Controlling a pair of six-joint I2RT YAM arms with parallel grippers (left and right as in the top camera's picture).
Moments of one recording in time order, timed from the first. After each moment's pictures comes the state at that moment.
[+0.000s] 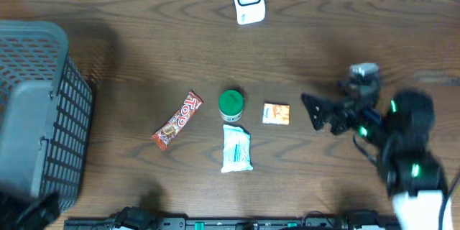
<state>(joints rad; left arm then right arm) -0.30 0.79 1.55 -0.08 -1.46 0.21 0.06 0.93 0.89 -0.57 -0.56 0.13</state>
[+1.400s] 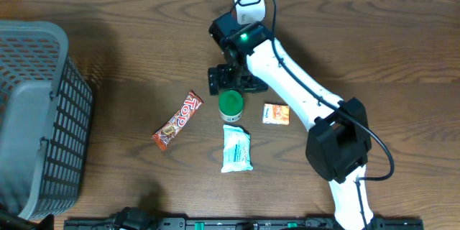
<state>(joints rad) -0.30 0.71 1.50 -0.08 -1.46 0.12 0.65 2.18 1.98 -1.27 -0.11 0.55</state>
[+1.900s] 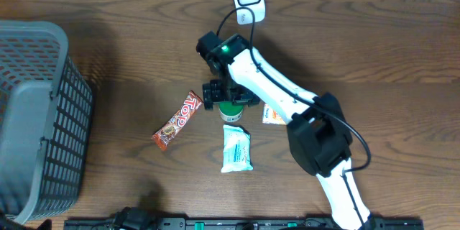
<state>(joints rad) -0.30 0.70 1.50 -0.08 -1.46 0.12 0.71 2.30 1.97 -1.30 -0.09 0.61</state>
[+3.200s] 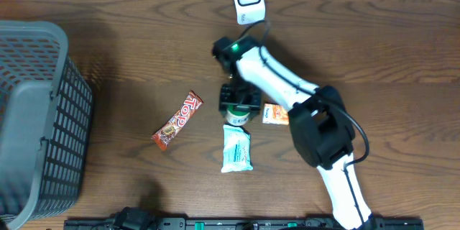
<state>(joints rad) -0.30 0.65 1.45 -0.08 -1.45 0.11 0.62 2.32 1.91 -1.36 -0.27 0.69</state>
